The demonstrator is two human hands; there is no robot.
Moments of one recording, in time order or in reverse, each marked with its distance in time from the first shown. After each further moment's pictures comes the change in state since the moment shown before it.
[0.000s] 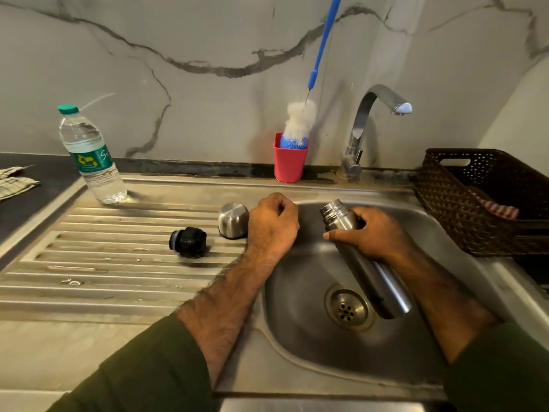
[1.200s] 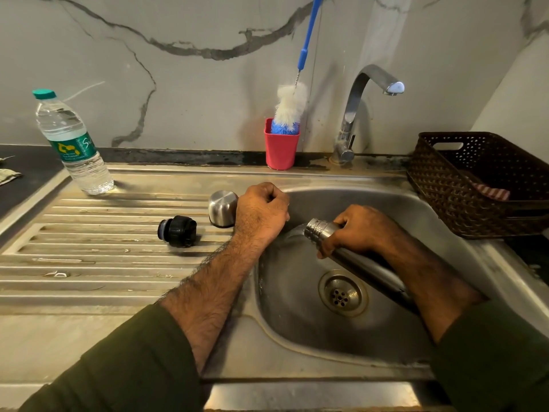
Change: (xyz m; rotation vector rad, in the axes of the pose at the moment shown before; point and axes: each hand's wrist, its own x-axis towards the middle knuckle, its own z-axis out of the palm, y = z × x) left_hand 0.000 0.002 -0.006 0.095 -0.028 -0.016; right_hand 0.005 0.001 0.007 -0.234 -0.287 0.023
